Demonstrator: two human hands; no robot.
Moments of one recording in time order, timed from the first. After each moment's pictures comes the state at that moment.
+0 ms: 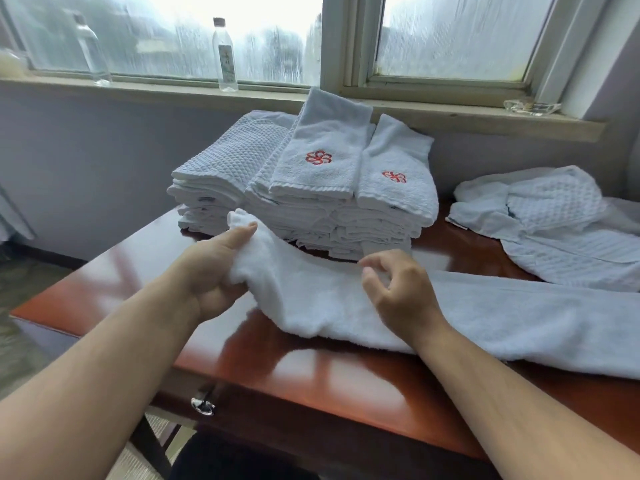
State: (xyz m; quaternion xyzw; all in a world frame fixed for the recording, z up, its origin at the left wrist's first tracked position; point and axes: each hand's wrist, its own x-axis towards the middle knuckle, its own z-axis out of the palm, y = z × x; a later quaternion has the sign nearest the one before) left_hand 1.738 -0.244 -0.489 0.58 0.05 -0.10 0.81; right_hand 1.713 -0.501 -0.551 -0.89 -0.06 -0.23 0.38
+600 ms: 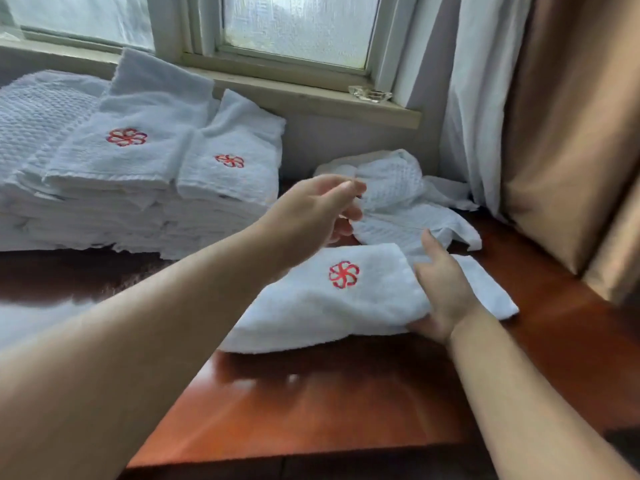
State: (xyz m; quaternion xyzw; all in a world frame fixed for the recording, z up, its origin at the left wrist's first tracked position) left_hand 1.709 -0.515 -0.436 0.68 -0.31 -0.16 0.64; right_hand 1.618 -0.703 -0.503 -0.46 0.15 0.04 0.87
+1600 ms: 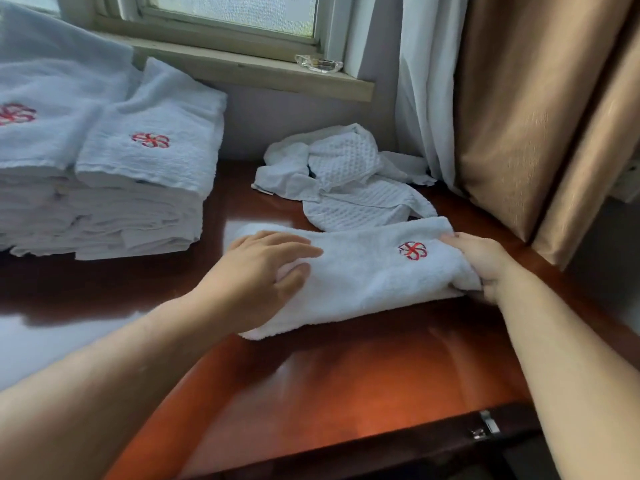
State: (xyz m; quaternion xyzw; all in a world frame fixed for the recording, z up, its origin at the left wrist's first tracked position) left_hand 1.719 -0.530 -0.535 0.82 -0.49 0.07 0.29; right_hand 1.576 -0.863 -0.520 -0.68 0.36 -0.17 0.62
